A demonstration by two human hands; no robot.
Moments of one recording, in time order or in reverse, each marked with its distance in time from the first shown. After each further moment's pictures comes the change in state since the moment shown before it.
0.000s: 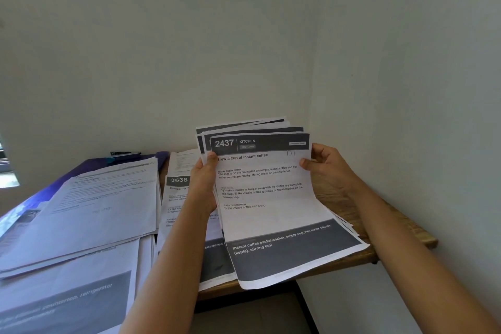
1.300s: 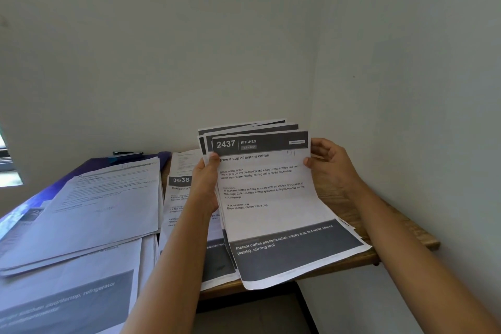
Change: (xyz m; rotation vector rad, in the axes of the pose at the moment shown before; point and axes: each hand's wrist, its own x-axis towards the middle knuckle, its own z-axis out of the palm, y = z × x) left_hand -0.001 0.001 0.000 0.004 0.010 0.000; right_hand -0.003 -0.006 0.003 -0.092 0.152 -0.060
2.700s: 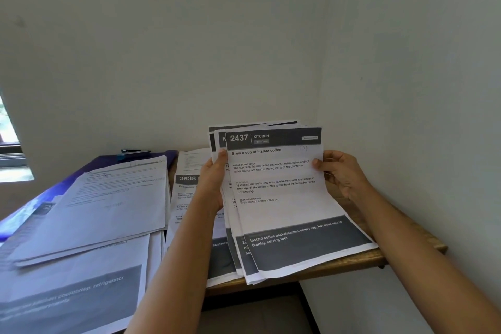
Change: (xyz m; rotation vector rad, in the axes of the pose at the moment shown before) left_hand 0.002 0.001 -0.003 0.035 -0.025 -0.017; right_hand 0.004 -0.001 0.000 0.156 0.176 0.320
